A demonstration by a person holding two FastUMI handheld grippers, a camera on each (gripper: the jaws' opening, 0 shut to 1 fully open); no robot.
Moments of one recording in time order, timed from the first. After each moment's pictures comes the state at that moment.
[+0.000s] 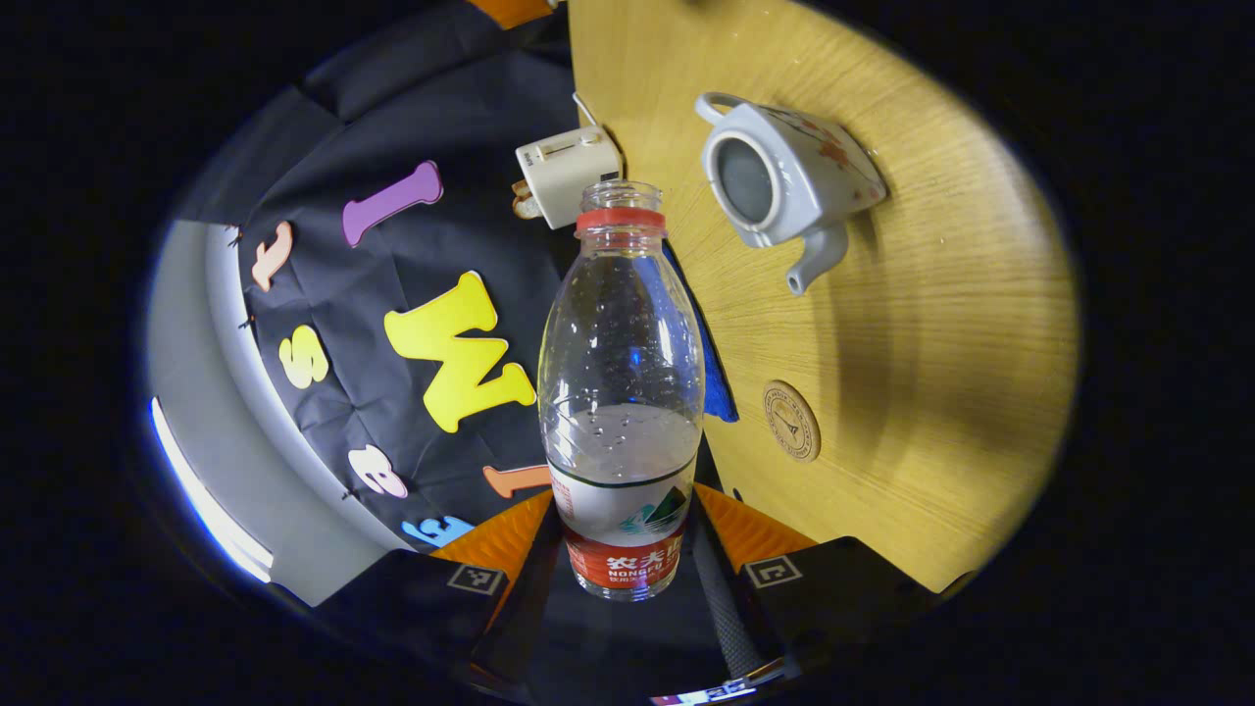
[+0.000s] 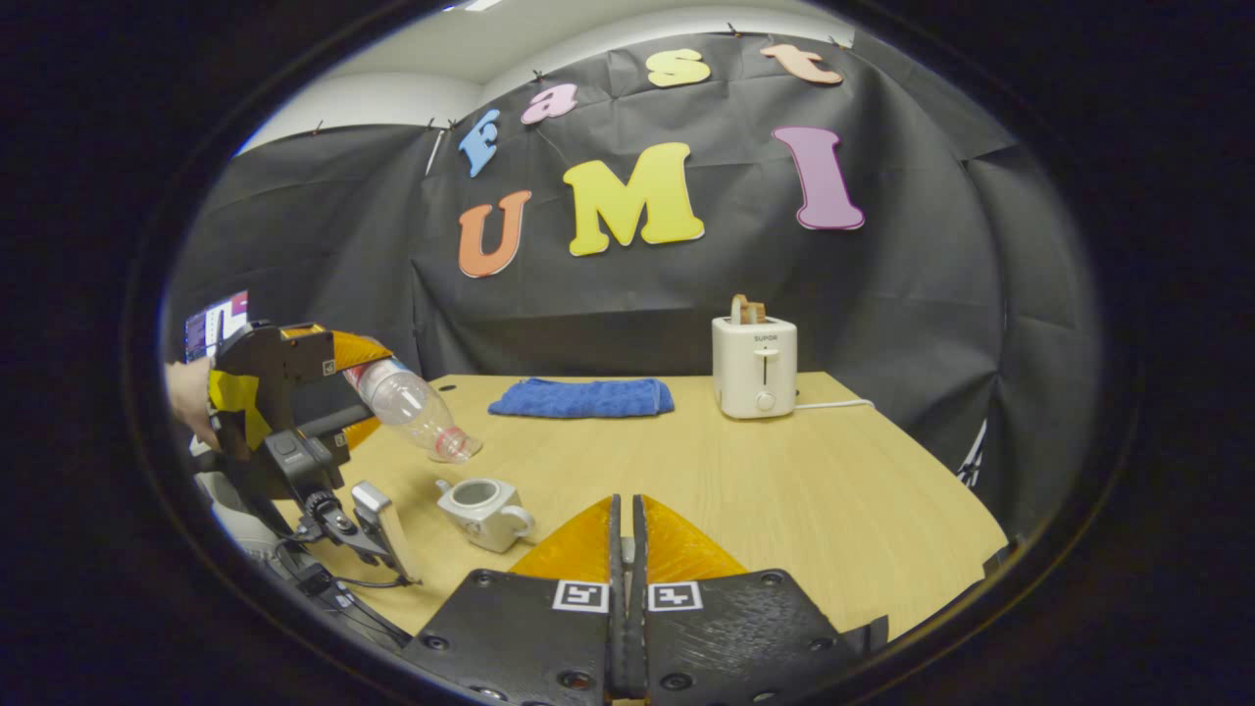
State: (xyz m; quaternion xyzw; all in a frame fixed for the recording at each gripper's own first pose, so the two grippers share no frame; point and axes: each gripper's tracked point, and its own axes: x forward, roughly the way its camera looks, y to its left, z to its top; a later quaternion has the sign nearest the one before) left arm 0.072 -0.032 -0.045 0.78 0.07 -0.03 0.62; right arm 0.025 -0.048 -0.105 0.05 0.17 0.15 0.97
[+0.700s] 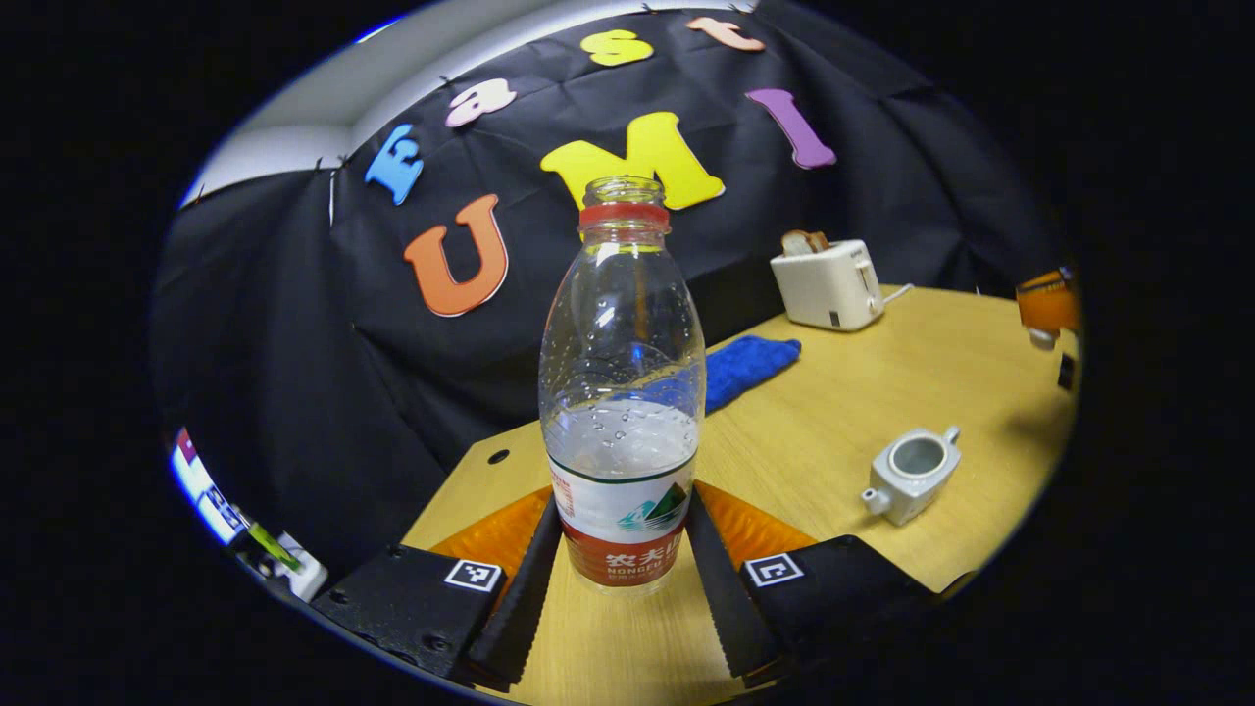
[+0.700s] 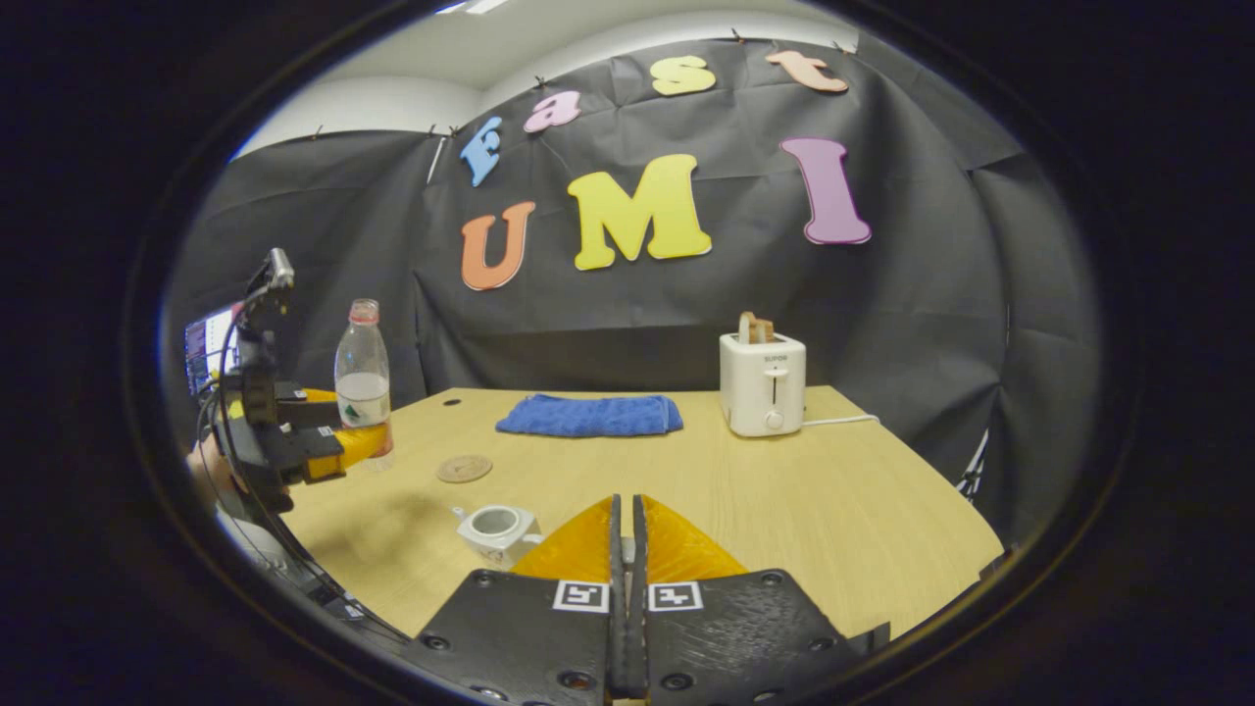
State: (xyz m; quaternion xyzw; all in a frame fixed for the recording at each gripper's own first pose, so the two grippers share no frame) left arm 0.076 0.015 -0.052 0.13 0.13 -0.03 0.98; right arm 0.029 -0.031 -0.080 0.04 0.15 0.15 0.98
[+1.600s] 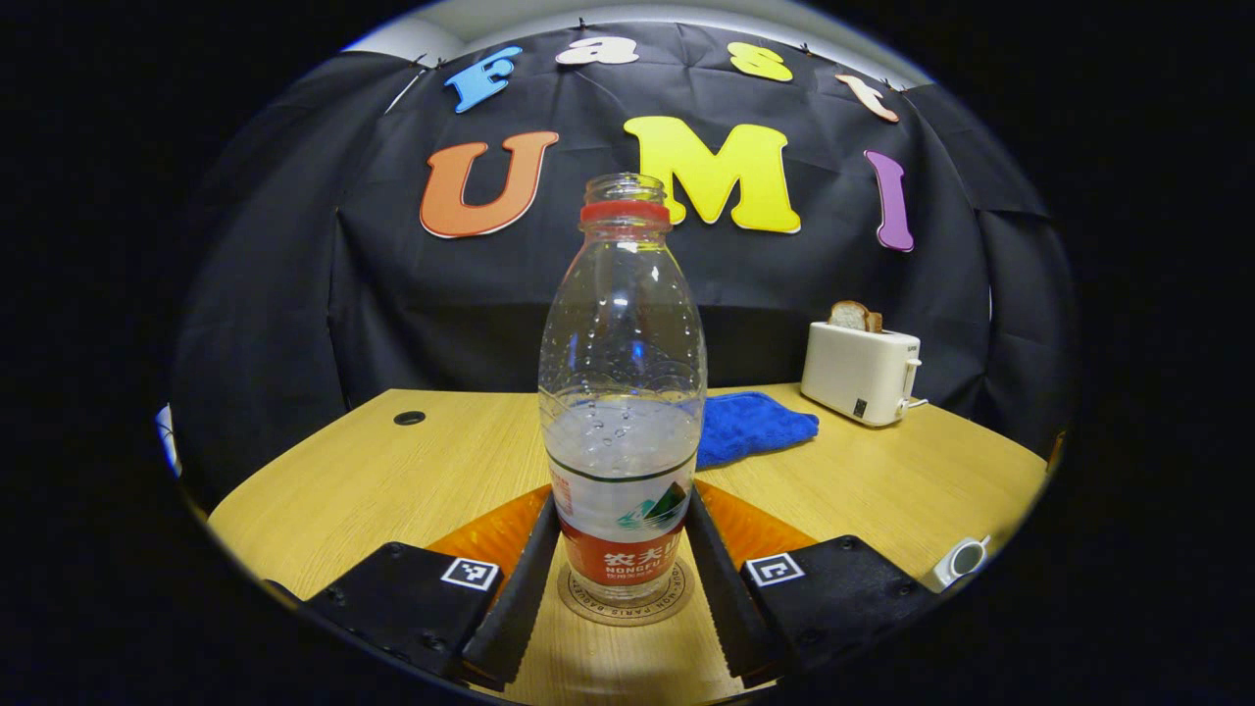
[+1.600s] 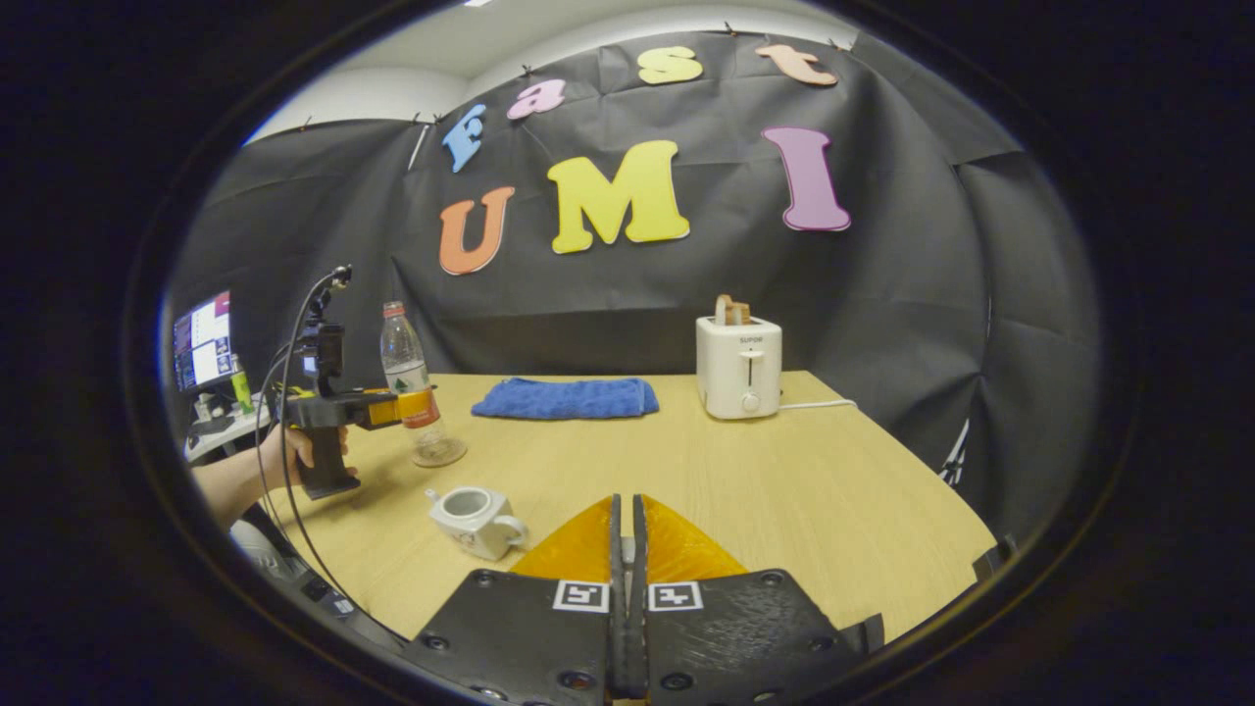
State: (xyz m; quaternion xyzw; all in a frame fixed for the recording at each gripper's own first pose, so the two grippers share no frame) left arm 0.203 0.022 -0.114 -0.02 0.14 -0.07 0.99; right arm 0.030 -0.053 -0.101 0.03 0.18 0.11 0.98
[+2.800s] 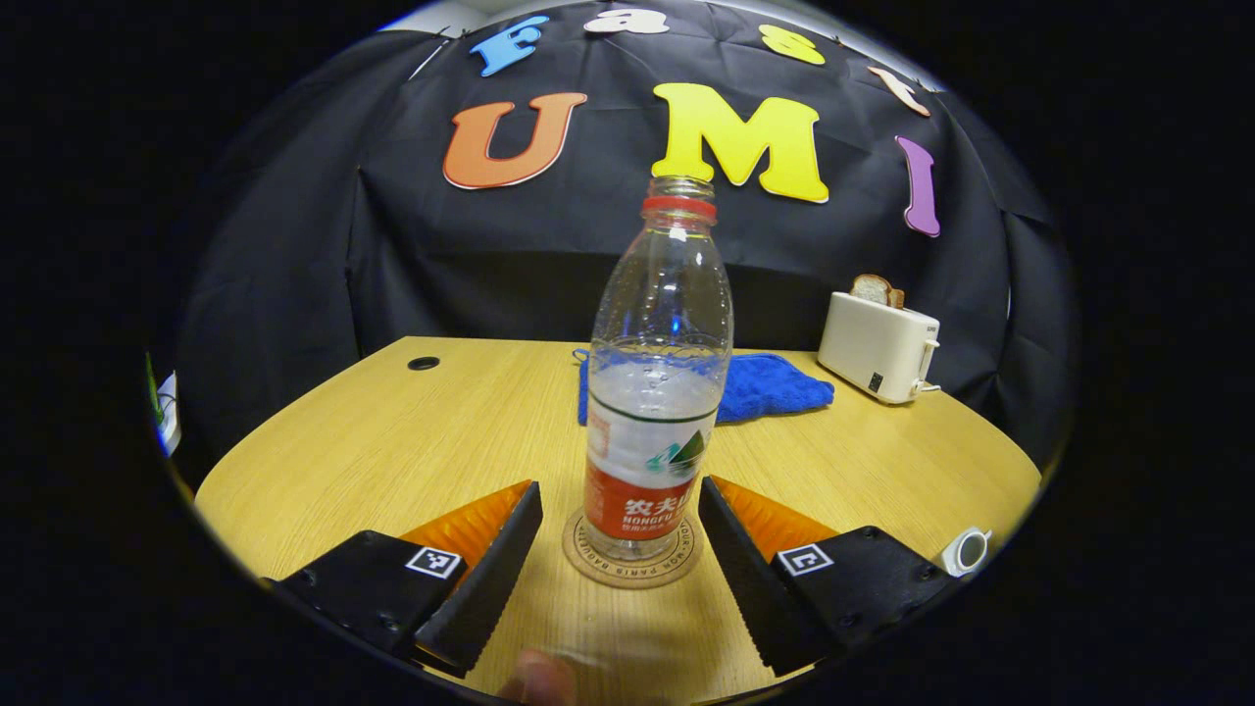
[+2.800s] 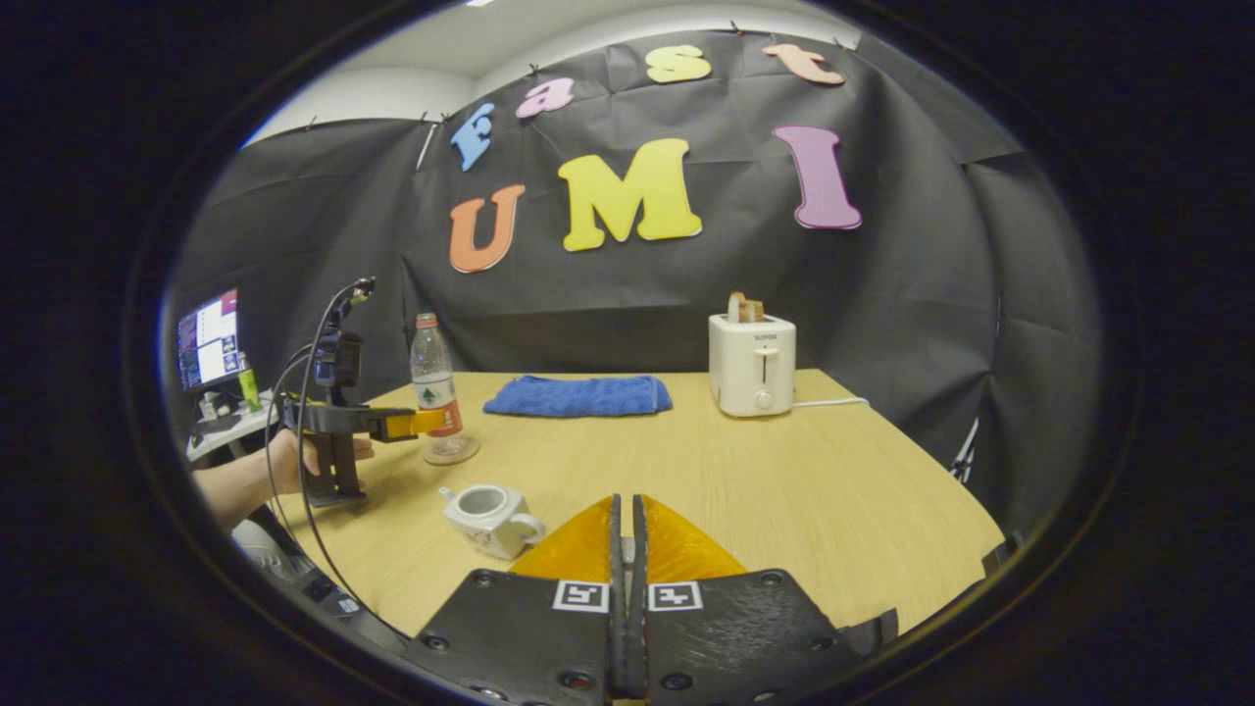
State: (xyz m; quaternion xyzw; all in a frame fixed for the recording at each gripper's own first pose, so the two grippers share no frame) left arm 0.173 0.043 -0.139 -0.05 0.19 -0.04 0.98; right arm 0.026 -0.029 -0.098 0.03 0.17 0.13 0.98
